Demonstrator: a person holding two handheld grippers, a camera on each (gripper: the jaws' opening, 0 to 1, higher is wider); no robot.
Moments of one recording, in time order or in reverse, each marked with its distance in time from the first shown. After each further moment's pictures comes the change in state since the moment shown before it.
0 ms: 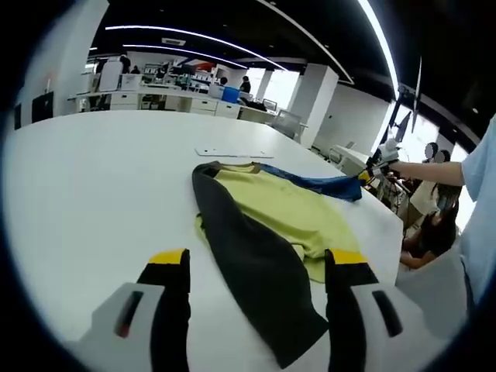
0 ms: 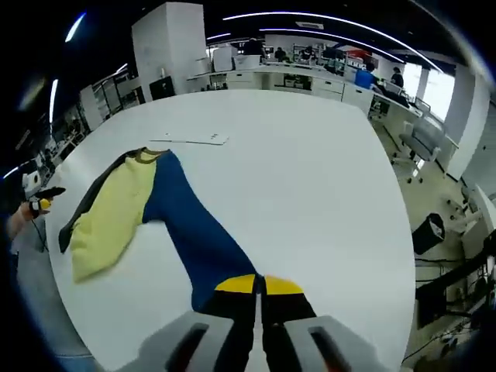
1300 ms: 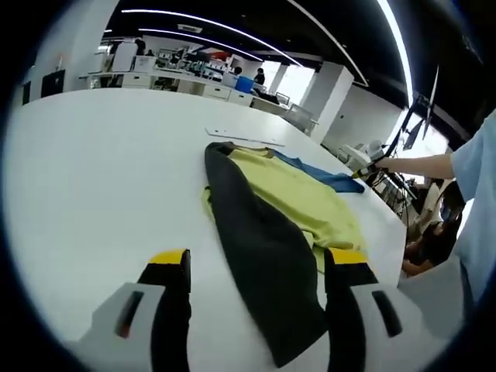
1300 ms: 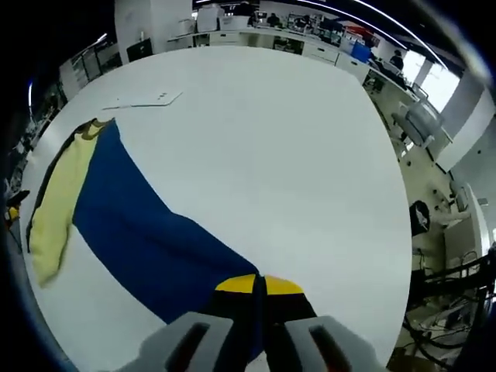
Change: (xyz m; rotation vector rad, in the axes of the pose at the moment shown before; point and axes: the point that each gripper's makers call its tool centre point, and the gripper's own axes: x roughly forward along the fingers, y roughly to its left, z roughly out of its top) left arm 0.011 0.008 -0.027 -0.090 0.045 0.031; right arm 0.074 -0.044 -0.012 -0.035 0.229 -0.100
